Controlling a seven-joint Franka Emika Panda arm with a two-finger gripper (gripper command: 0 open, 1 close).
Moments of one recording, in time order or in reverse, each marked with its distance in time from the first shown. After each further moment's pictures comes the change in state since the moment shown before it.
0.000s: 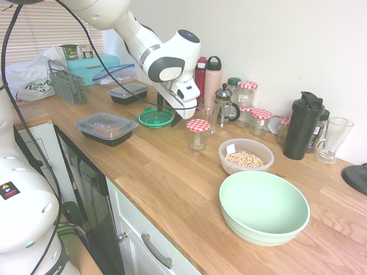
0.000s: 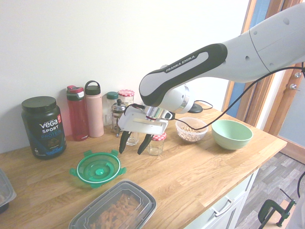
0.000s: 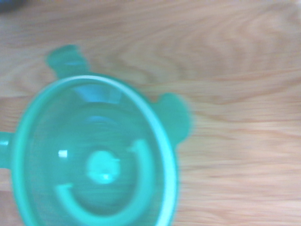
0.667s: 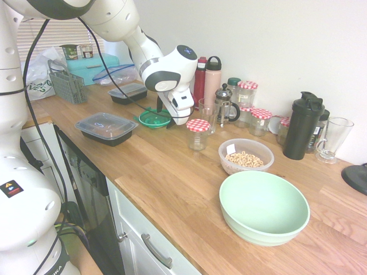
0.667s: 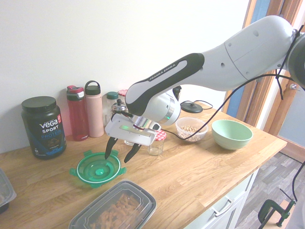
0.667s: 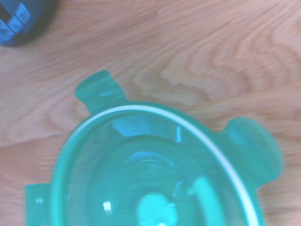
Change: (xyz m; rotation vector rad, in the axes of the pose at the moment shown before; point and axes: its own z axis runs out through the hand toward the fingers) arm 0.007 -0.013 0.049 0.123 -0.096 0.153
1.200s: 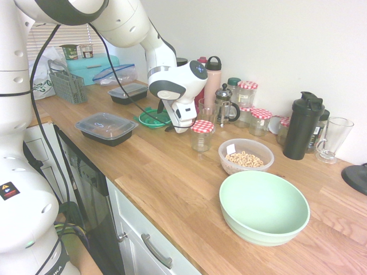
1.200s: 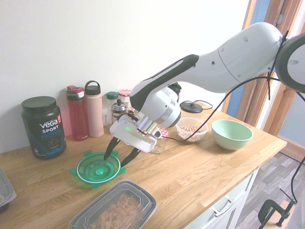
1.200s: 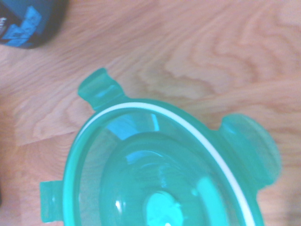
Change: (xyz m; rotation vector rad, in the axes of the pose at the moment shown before) arm 0.022 0.011 0.015 0.053 -0.118 -0.017
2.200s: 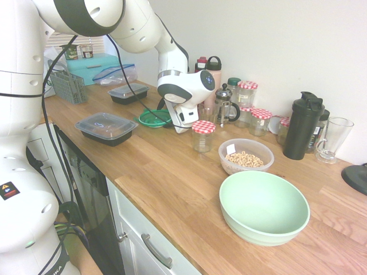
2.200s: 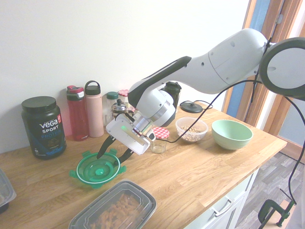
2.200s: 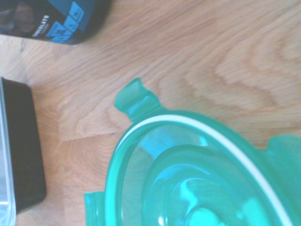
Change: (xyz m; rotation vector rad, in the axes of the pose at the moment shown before) arm 0.018 -0.012 0.018 0.041 -0.132 0.017
